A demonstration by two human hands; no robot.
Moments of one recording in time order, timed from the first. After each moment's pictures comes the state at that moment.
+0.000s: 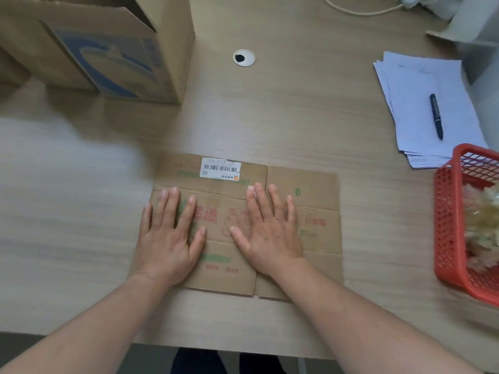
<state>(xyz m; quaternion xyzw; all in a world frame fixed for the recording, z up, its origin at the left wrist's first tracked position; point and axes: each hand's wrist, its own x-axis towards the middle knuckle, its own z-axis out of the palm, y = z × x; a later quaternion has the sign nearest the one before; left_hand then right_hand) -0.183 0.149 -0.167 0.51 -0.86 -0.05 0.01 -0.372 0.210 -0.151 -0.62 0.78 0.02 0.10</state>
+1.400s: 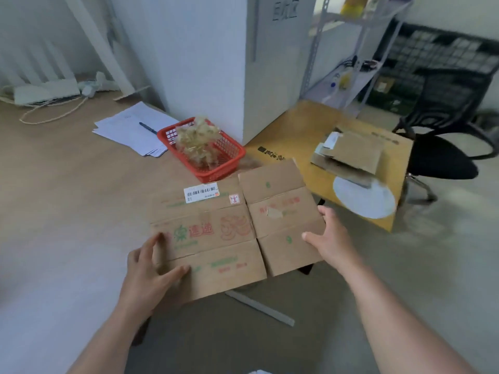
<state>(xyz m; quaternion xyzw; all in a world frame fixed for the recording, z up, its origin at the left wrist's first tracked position) -0.265 0.321 -0.076 0.23 -0.87 -0.44 0.00 -0.373 0.666 -0.049 0.07 0.90 -0.42 0.05</state>
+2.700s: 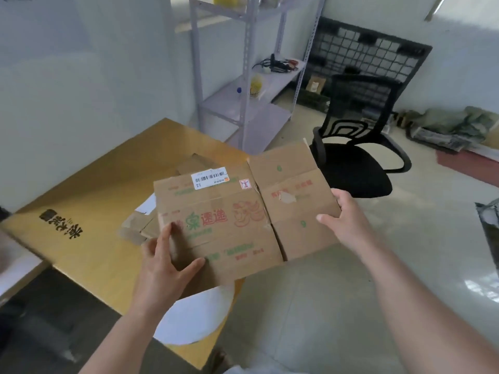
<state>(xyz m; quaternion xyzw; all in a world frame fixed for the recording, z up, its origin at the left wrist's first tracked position) -0.622 0.813 -0.079 0.13 -0.89 -0.45 0.01 -0.702 1.160 -0.019 0.12 0.92 -0.37 0.00</state>
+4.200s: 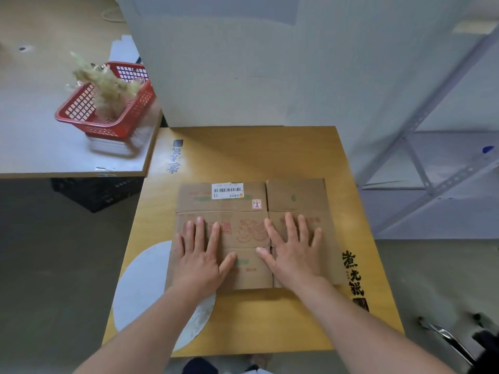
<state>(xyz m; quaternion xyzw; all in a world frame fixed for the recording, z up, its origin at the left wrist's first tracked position) -0.737 0.886 -0.149 0.50 -0.85 -0.09 -0.13 -0.922 0.981 -0.155 -0.51 0.85 0.06 0.11</state>
